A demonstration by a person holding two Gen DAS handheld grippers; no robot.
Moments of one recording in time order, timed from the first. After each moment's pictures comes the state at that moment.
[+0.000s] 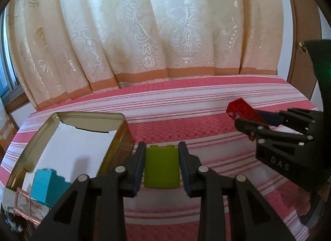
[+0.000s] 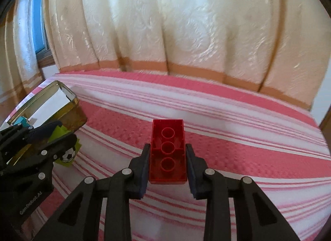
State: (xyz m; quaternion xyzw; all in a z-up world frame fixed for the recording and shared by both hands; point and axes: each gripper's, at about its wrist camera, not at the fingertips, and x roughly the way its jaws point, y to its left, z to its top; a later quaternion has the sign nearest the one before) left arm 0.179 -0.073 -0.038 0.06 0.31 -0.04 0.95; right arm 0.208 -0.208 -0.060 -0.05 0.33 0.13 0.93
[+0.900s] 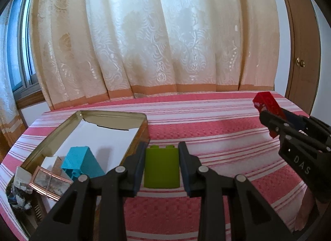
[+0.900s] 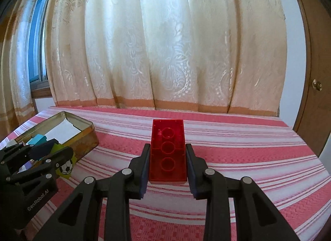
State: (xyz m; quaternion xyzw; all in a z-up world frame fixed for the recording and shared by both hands) left arm 0.118 -0.050 -0.023 0.04 0.25 -0.02 0.97; right arm 0.115 -0.207 -0.031 -0.01 0.20 0.06 0.98
